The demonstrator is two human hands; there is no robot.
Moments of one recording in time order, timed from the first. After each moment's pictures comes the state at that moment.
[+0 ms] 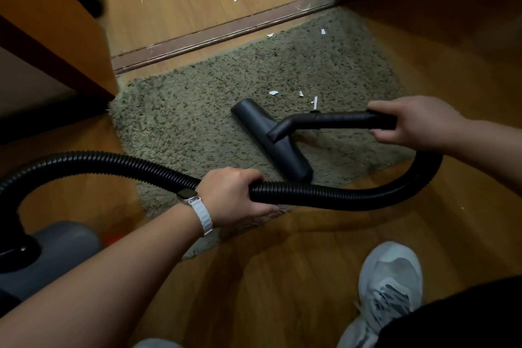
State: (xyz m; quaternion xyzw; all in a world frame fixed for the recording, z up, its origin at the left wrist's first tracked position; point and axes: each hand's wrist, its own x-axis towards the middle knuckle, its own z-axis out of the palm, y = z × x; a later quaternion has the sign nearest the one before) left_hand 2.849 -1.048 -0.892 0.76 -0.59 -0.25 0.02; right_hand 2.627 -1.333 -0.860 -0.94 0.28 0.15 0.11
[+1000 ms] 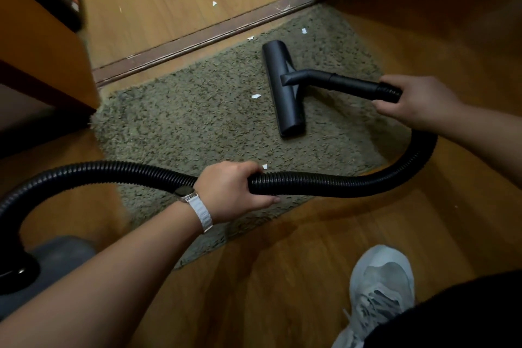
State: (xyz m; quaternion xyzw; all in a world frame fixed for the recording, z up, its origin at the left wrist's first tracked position) left_hand 2.832 -1.090 -0.895 0.77 -0.58 -0.24 0.06; right_hand 2.610 -1.374 -0.866 -0.86 0.46 0.11 0.21
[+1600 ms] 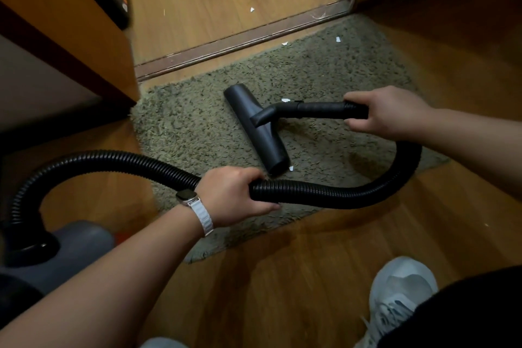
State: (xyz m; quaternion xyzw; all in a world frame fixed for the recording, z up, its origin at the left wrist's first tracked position) left_hand 2.859 -1.049 -0.879 0.79 -0.57 -0.22 0.03; right_hand 2.694 -1.329 -0.863 -0.93 0.30 0.16 0.14
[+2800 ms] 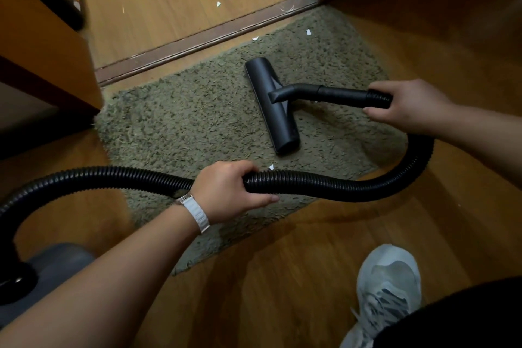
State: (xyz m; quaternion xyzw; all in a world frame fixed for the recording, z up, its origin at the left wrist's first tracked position) left_hand 2.848 -1.077 -0.885 0.79 -0.53 -0.29 0.09; right_hand 2.634 -1.355 -0.861 -0.85 0.46 0.15 0.21
